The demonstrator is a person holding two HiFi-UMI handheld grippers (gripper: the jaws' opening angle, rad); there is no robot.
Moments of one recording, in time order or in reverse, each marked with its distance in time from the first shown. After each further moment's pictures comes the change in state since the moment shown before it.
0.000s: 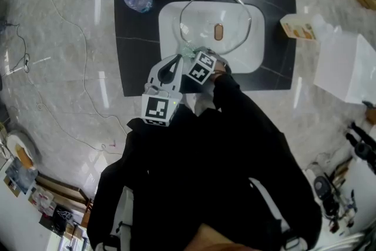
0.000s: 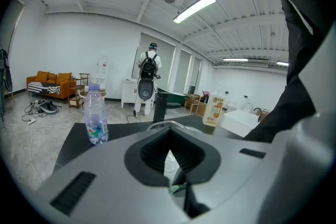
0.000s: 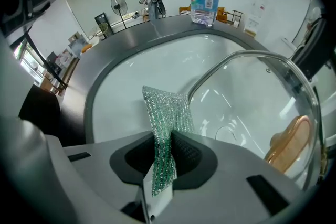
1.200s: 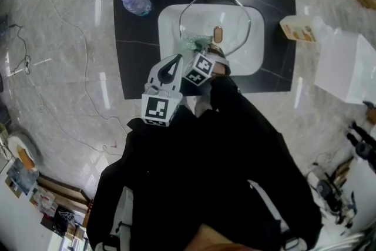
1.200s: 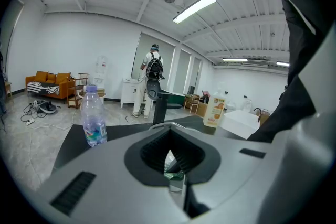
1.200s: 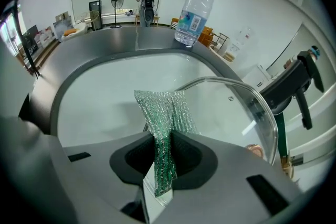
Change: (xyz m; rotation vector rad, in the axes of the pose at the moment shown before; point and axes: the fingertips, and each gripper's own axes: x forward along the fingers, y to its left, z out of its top) left arm 0.009 0.003 0.008 -0.010 -0.002 -0.005; right arm -0.012 -0.057 0.022 -0.066 -0.078 -0.358
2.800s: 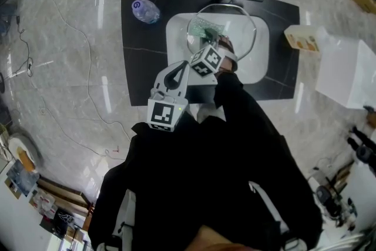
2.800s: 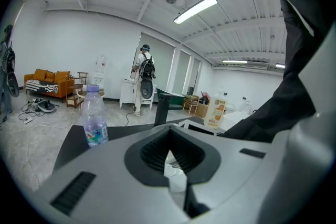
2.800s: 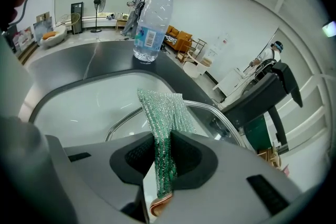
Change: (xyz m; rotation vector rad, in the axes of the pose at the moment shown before) left arm 0.002 0.013 0.005 -0.007 -0.010 -0.017; right arm -0.015 -0.093 0.046 0.116 -0.045 -0.186
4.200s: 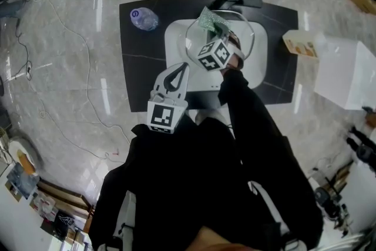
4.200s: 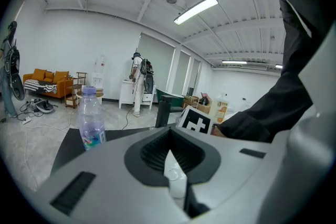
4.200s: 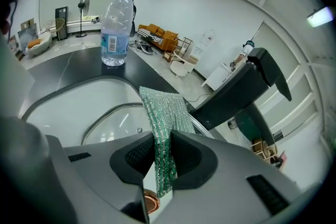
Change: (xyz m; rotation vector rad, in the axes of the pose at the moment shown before) left arm 0.017 0.009 0.009 0.001 -0.007 -0.006; right arm 0.008 -0.067 0.005 0.115 -0.010 -0.079
